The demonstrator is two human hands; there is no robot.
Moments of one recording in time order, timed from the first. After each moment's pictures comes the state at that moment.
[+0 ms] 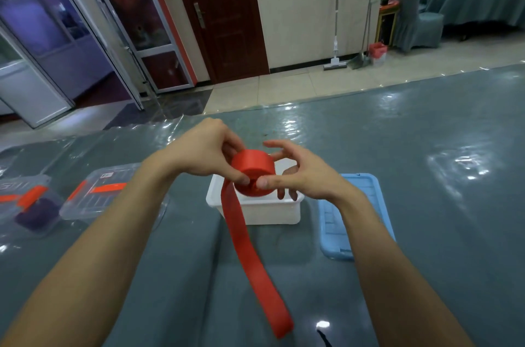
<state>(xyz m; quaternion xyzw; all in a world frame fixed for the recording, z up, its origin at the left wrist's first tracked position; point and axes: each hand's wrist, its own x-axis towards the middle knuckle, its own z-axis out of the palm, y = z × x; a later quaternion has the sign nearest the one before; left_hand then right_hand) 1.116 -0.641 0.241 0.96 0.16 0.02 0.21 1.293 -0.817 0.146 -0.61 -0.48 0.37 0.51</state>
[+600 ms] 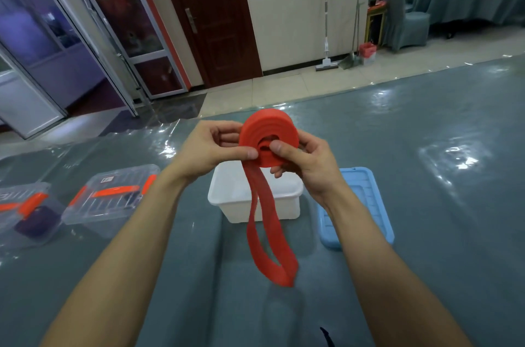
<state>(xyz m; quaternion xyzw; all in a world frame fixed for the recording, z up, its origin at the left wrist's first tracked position) 1.106 -0.657 0.217 0.80 0.12 0.18 0.56 1.262 -0.824 0.150 -0.43 -0.34 0.34 0.76</state>
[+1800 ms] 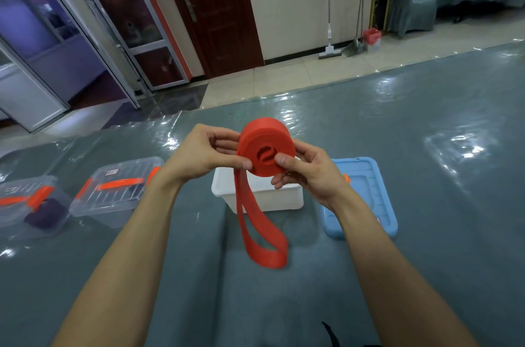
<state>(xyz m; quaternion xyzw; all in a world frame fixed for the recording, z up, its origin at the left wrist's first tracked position) 1.089 -0.643 0.202 0.81 0.17 0.15 0.54 1.263 -0.824 0.112 -0.40 -0.35 0.43 0.73</state>
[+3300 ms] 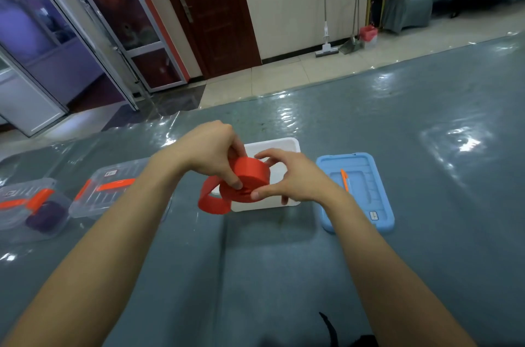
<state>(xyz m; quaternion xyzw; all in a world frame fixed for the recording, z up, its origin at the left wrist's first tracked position) 1.114 -0.657 0.233 0.98 0.17 -0.07 0.00 1.256 -0.822 0.111 -0.68 -0.49 0.30 0.46</state>
